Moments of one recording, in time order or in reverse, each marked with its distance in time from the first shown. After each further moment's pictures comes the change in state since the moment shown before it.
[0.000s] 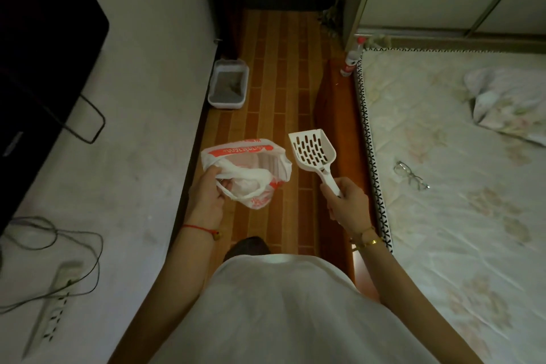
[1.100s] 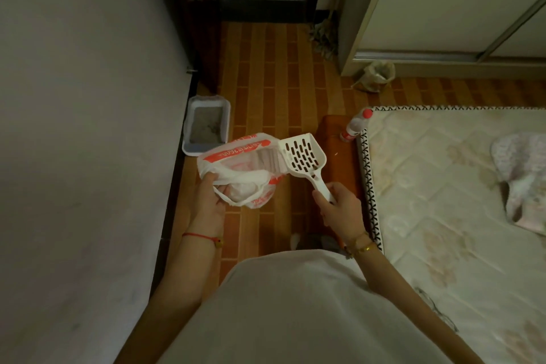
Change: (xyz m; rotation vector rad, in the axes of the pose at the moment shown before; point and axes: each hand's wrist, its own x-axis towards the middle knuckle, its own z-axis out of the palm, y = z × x) left_hand 0.343 0.160 0.317 -0.069 0.074 -0.085; right_hand 0.456 -0.132 0.010 -0.035 -0.017 0.000
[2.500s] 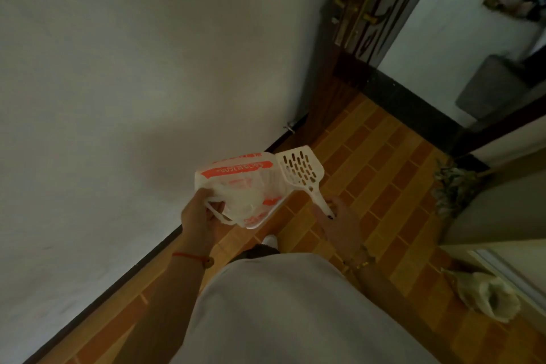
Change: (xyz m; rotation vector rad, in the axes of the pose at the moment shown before) left_hand 0.305 0.251 0.176 -0.548 0.470 0.205; right_hand 0.534 -0.282 0.179 -0.173 -0.617 -0.386
